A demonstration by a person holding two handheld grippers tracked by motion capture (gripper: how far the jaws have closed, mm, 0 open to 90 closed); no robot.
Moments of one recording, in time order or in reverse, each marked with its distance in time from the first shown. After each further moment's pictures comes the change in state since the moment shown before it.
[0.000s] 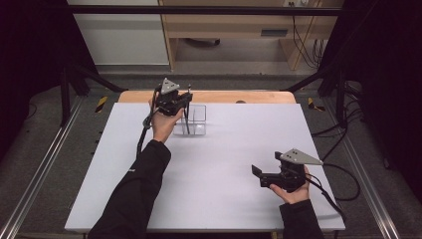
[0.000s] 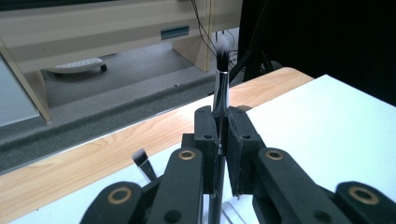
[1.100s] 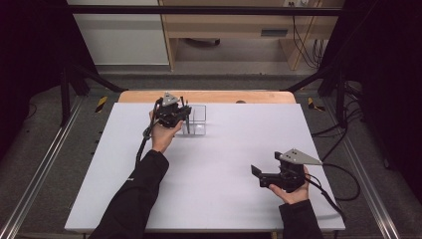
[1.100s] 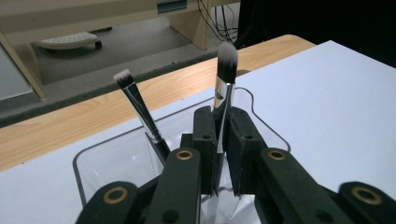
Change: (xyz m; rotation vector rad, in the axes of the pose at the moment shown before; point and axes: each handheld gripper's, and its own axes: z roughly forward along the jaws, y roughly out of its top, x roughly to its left) left arm -0.003 -0.038 0.000 0.075 -0.011 -0.010; right arm 0.002 0.001 0.000 0.000 -0.003 -0.001
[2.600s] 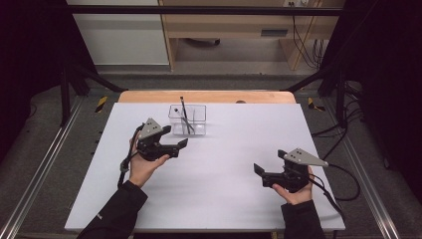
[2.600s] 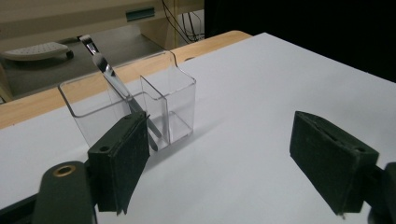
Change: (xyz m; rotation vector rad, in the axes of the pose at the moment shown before) left arm -0.039 -0.040 -0.106 -0.030 -0.116 0.052; right arm -0.001 0.005 -0.009 -0.042 -0.011 -0.007
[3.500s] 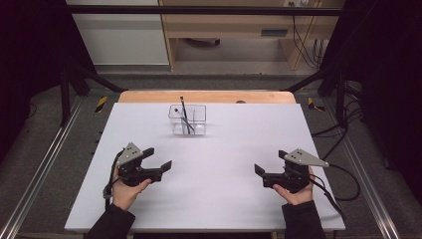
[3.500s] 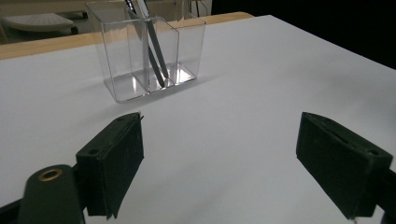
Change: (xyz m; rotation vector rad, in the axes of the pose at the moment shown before) left arm 0.001 -0.062 -0.048 0.007 0.020 -0.105; right arm -0.001 -0.001 -0.001 0.005 -0.002 -0.004
